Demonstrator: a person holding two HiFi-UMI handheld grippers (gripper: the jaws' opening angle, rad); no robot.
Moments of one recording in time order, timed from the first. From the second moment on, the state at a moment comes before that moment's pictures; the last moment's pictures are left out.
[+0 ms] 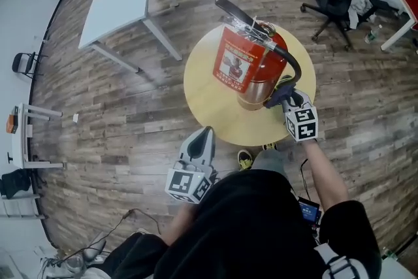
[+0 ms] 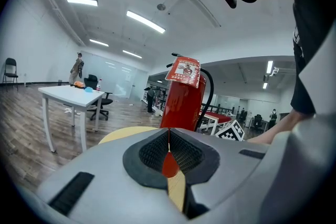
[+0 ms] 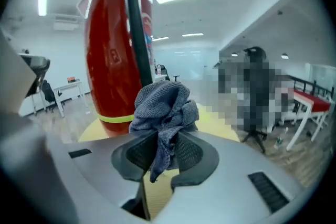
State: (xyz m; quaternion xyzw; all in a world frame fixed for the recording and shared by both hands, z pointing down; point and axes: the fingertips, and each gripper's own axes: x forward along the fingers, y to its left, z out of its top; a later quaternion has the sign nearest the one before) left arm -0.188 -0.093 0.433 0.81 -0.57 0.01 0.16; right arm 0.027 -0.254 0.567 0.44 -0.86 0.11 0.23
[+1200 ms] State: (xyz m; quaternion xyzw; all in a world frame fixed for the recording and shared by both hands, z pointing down) left arm -0.197 -0.099 0.419 0.79 -0.59 -0.02 0.16; right arm -0.109 -0.264 0.185 0.16 -0.92 -0.27 0.22
